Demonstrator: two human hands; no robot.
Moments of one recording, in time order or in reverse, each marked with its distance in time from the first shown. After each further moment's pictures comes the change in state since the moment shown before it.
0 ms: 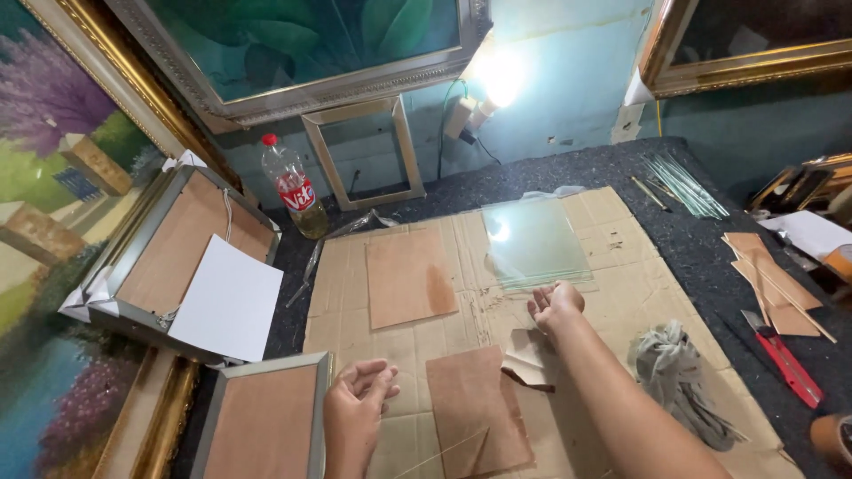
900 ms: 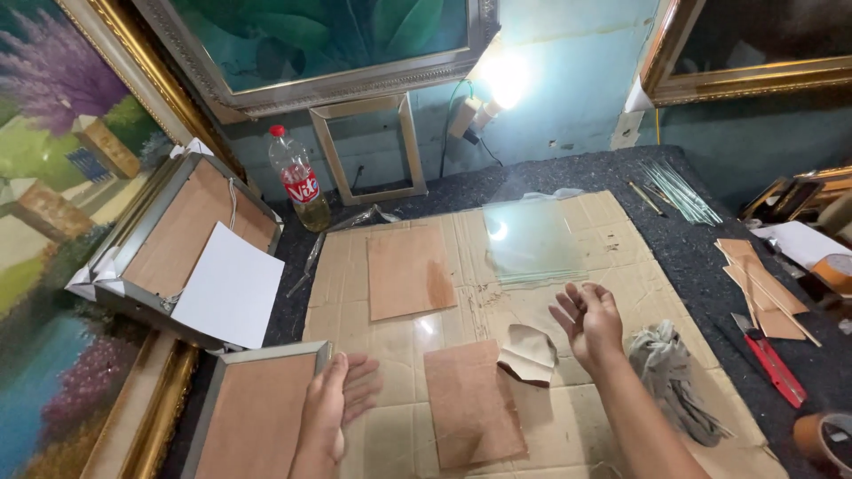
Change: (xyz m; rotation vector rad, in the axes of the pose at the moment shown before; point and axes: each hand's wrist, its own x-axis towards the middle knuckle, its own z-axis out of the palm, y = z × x) left_hand 0.024 -0.025 -0.029 -0.305 -0.119 -0.143; right_hand -0.045 -0.020 -0.070 -0.074 -0.446 -0.354
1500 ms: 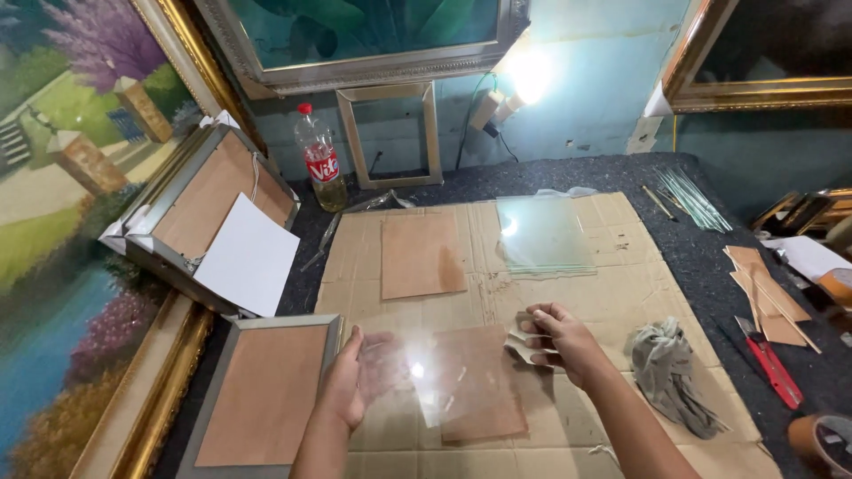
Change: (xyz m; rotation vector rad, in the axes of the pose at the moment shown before) left_hand 0.013 -0.018 -0.006 -0.270 -0.169 -0.218; right_hand -0.074 -0.002 0.022 -0.663 -0.287 0.285
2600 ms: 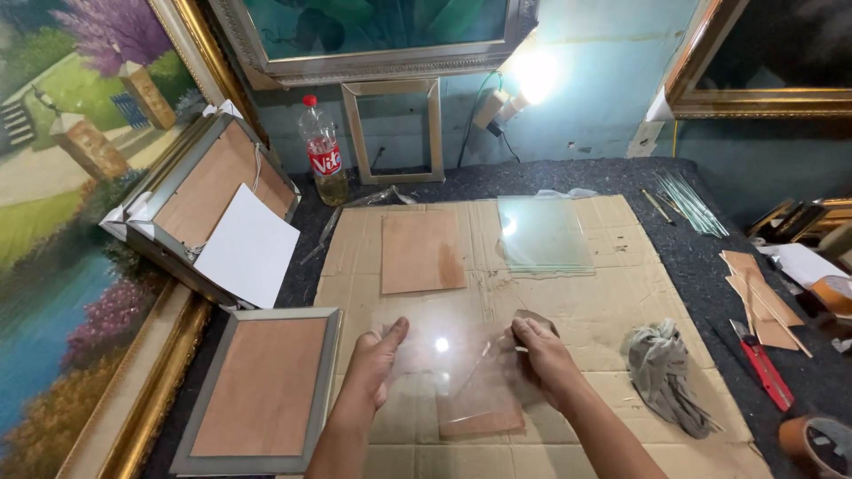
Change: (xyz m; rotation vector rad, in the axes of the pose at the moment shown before) left_hand -0.002 -0.007 0.031 0.224 0.071 0.084; right_hand -0.022 0.022 0.028 0.147 -0.085 -0.062
